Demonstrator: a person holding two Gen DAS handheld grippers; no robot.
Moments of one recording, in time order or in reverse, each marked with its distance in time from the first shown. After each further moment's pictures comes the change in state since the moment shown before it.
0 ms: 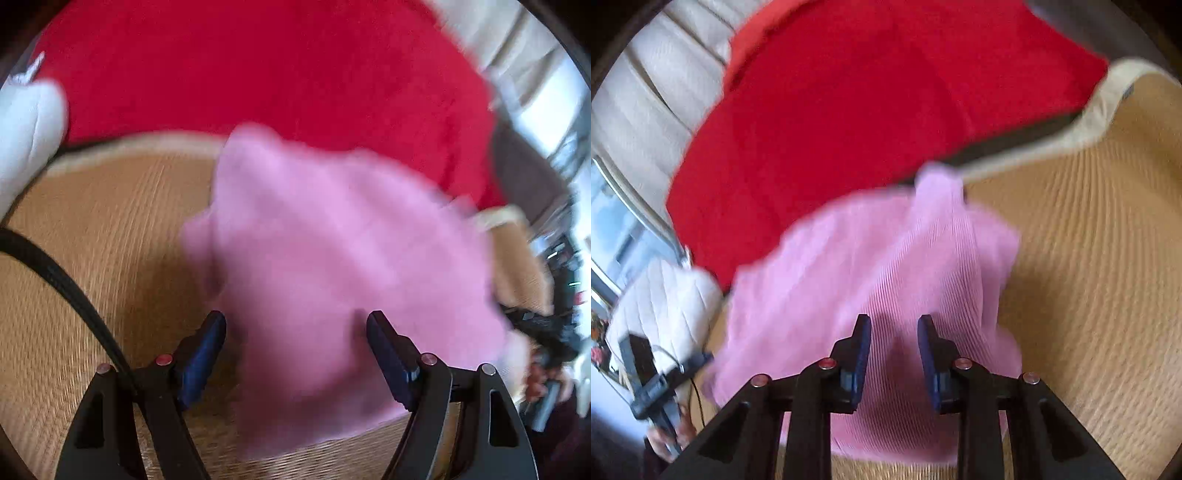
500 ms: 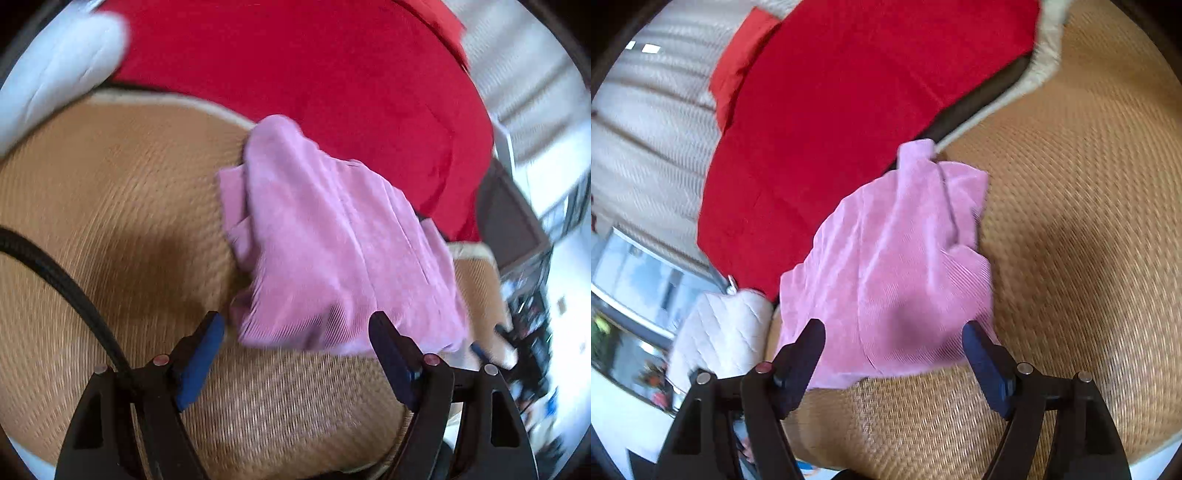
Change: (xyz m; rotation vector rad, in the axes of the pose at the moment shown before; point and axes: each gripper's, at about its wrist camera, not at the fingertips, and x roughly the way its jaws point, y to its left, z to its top) left arm -0.075 0.048 -0.061 -0.254 -0.069 -0.171; right arm -0.079 -0.051 -0.036 0.260 -0.066 0.248
